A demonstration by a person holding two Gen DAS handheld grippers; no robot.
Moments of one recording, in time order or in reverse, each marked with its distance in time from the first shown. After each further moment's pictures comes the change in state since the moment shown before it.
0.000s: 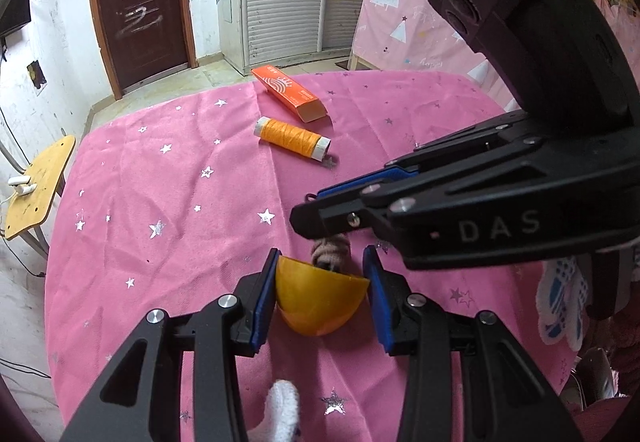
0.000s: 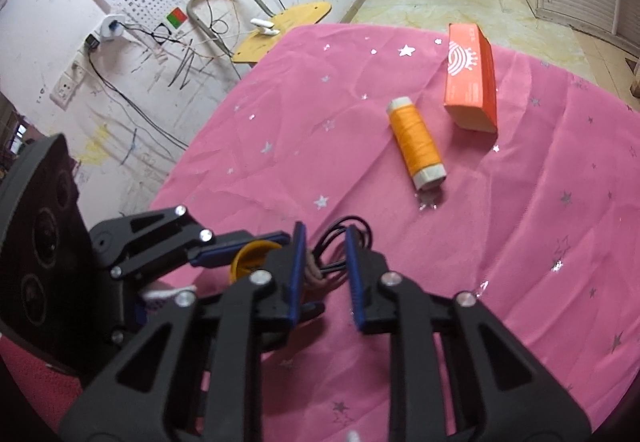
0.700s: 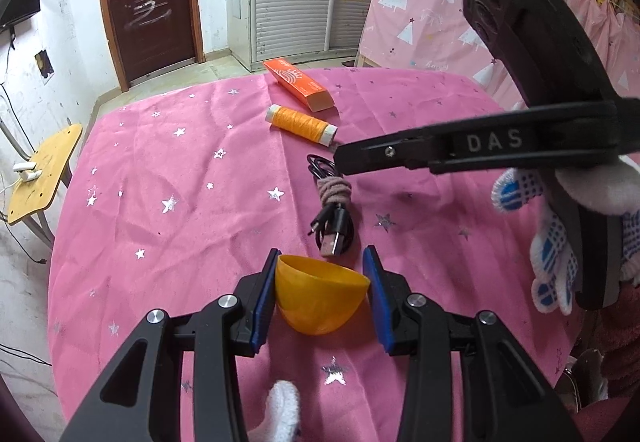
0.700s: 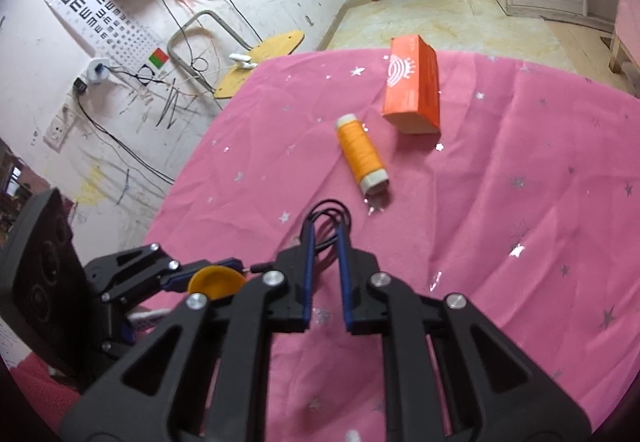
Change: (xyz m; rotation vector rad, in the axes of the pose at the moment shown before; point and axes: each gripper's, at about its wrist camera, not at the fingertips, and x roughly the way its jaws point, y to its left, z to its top) left arm -0.012 0.003 -0.013 -0.027 0.003 0.012; right arm -0.016 -0.028 -0.006 0.113 -0.095 -0.006
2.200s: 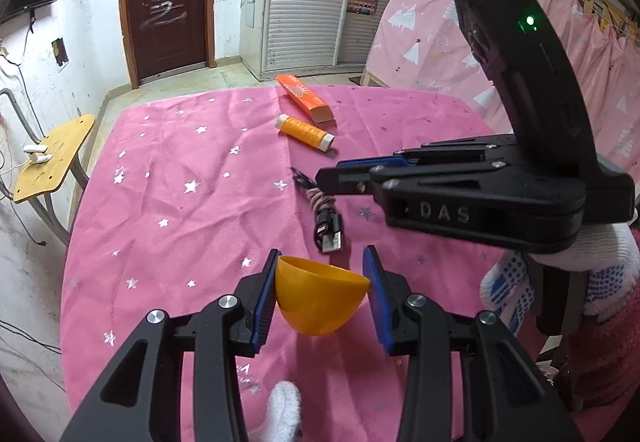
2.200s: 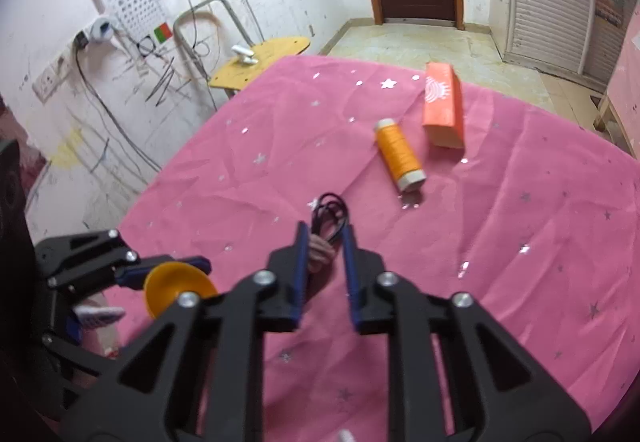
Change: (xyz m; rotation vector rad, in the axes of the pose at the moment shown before) left arm -0.032 -0.002 -0.013 -0.075 -0.054 -0.001; right arm -0.006 0.044 -0.027 -0.187 -0.056 -0.140
